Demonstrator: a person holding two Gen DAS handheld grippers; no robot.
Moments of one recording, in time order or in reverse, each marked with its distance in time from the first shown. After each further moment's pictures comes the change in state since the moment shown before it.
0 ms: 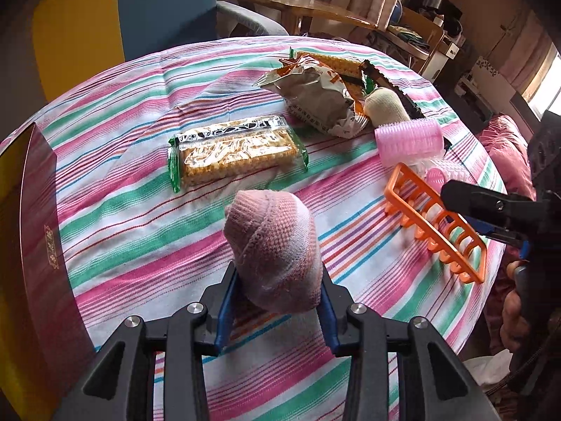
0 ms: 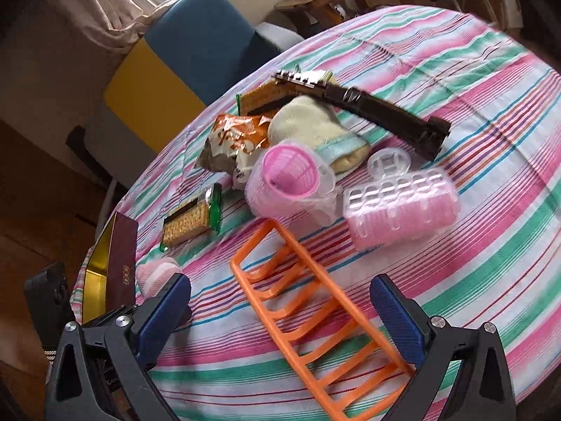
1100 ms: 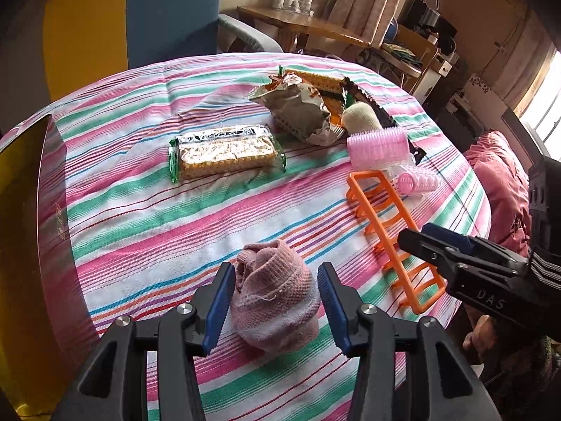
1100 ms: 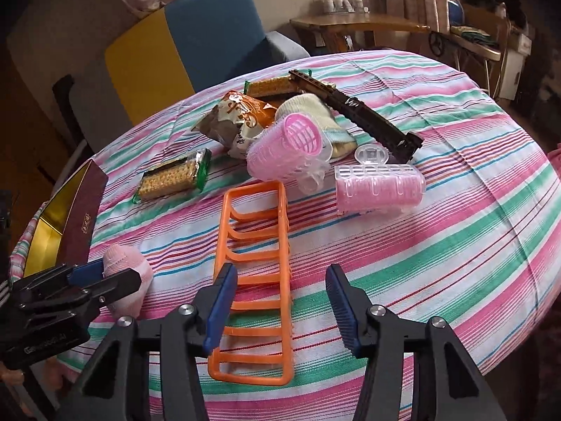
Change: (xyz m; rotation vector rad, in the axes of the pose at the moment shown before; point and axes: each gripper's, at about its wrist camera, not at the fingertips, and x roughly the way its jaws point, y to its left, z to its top) left arm -0.023 -0.007 -0.007 -0.039 -0.071 -0.041; right arm -0.018 0.030 -0.039 -0.223 -0.082 -0.264
